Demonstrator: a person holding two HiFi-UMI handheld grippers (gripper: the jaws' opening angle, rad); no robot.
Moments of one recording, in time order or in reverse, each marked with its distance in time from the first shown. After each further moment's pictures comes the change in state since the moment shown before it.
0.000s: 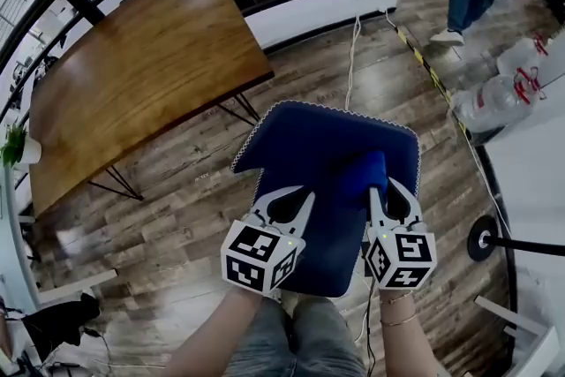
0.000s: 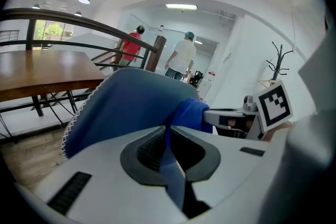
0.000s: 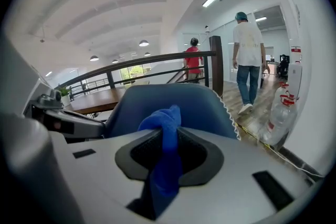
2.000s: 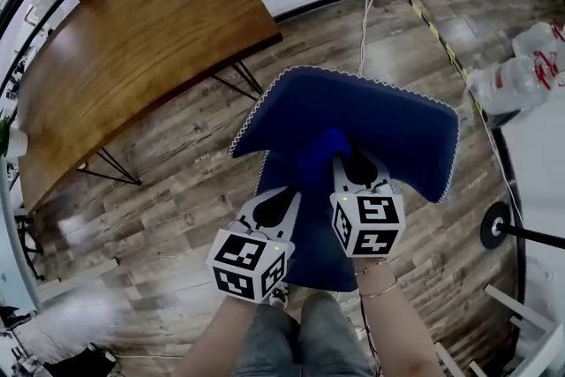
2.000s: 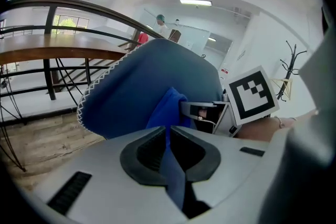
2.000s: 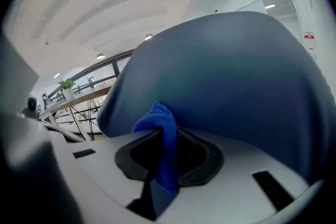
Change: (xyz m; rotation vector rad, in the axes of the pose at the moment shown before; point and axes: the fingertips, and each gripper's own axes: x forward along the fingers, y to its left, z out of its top) left arm -0.007 0.067 -0.076 -0.095 0.035 0.097; right arm 0.110 0.080 -0.057 0.001 0.063 0.094
